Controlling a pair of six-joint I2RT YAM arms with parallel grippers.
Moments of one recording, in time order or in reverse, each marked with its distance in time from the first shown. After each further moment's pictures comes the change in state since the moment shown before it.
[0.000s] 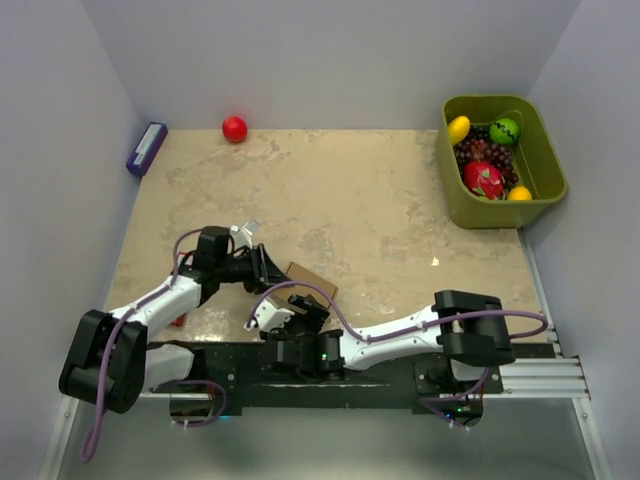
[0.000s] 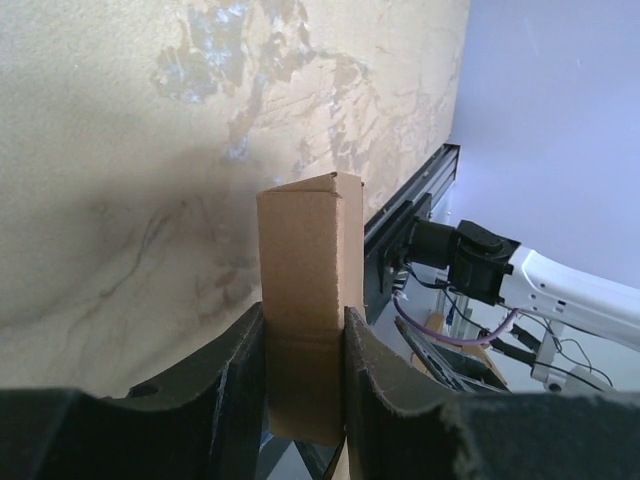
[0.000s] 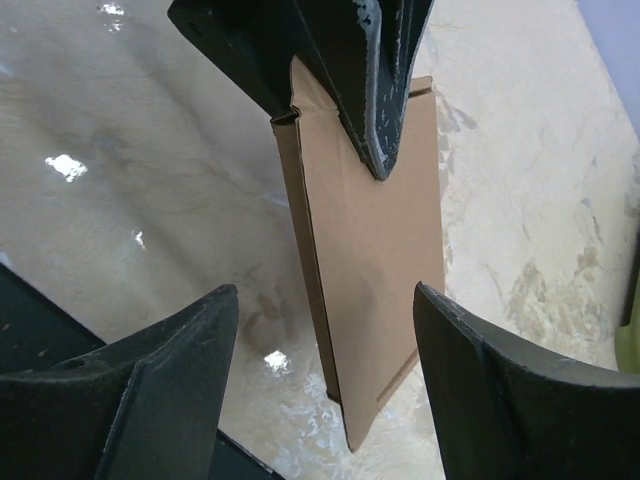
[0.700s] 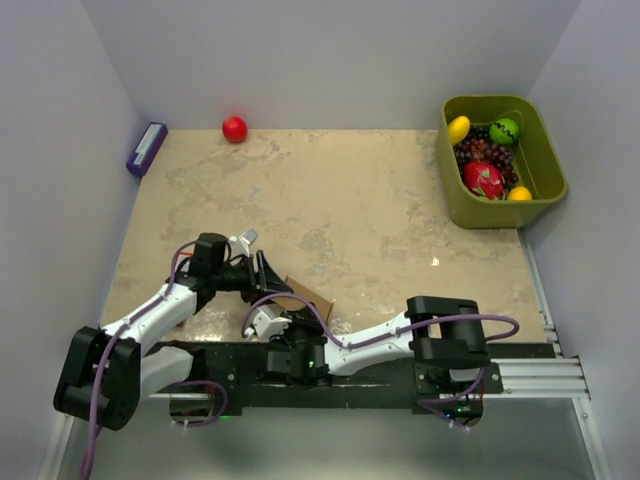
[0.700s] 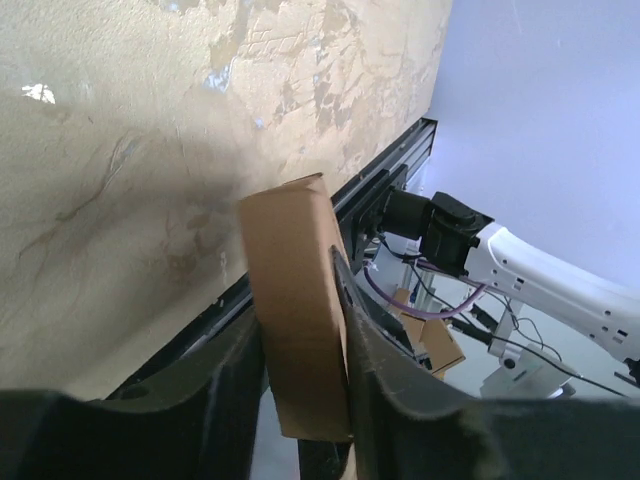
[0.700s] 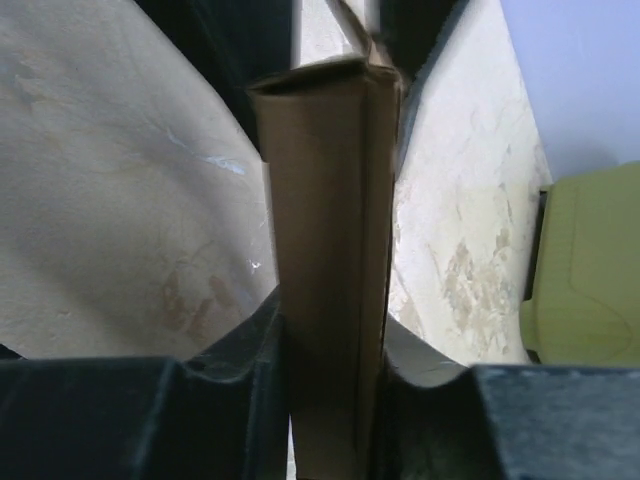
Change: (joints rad) left arm 0.006 -0.102 -0.036 -0.112 0.065 -0.055; right arm 0.008 0.139 0.043 -0.100 0.151 -0.014
